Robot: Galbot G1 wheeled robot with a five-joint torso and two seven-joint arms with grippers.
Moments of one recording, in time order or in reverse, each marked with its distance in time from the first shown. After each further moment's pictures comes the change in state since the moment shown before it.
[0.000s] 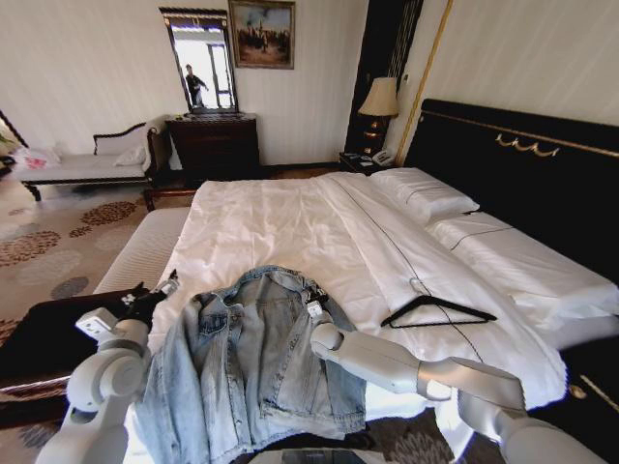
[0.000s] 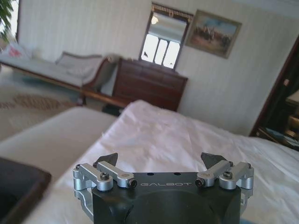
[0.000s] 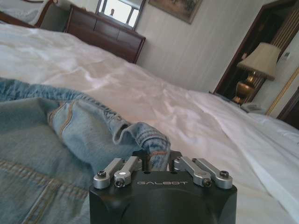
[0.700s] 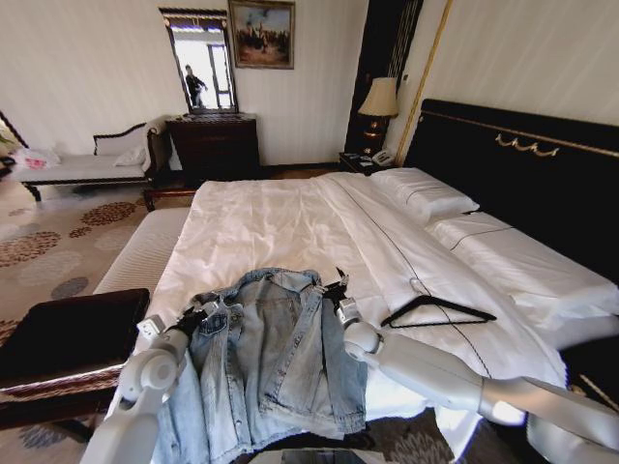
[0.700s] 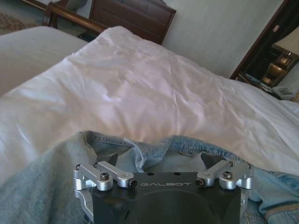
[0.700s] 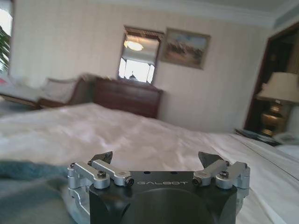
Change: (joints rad) left arm -0.053 -0.020 0.173 0.176 -0.065 0.083 0.030; right arm -0.095 -0.278 0.145 0.329 -0.040 0.234 -0.218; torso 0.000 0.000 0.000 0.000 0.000
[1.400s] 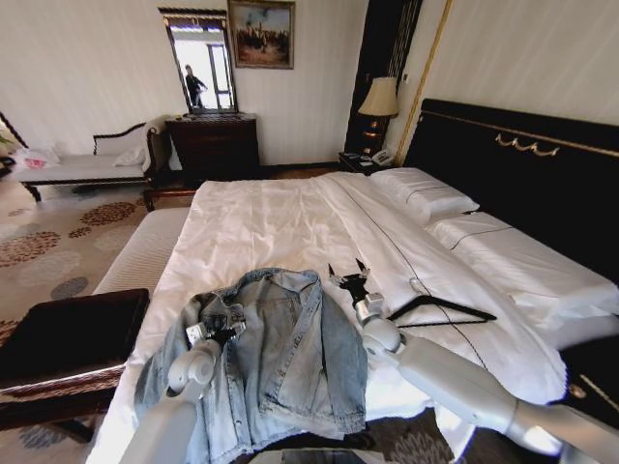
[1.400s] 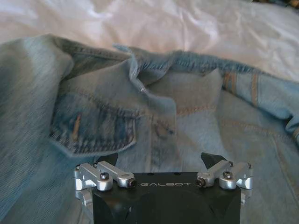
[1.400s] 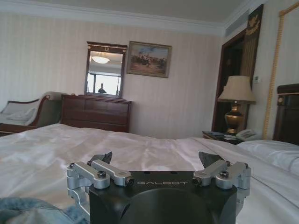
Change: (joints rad) left arm -0.059 -0.033 0.197 0.193 0.107 0.070 -0.072; right arm -0.205 -0.076 0.302 0.061 0.001 0.041 -0.033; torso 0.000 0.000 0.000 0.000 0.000
